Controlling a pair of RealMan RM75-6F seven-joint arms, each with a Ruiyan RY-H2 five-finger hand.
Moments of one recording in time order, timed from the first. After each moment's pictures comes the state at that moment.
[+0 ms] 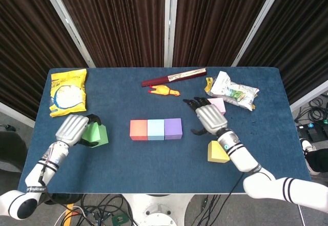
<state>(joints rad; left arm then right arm) -0.57 -1.11 -0.12 -1.83 1.20 1.02 0.13 0.83 -1.29 0.17 -1.68 -1.03 0.91 -0.24</state>
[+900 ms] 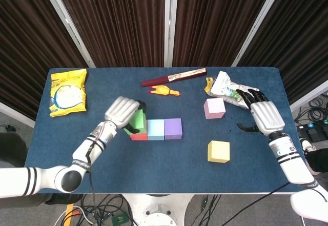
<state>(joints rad) -1.08 -1.21 -0.27 -1.94 0.55 0.93 0.60 0.59 -0.99 0.15 -1.74 -1.19 1.05 -0.03</state>
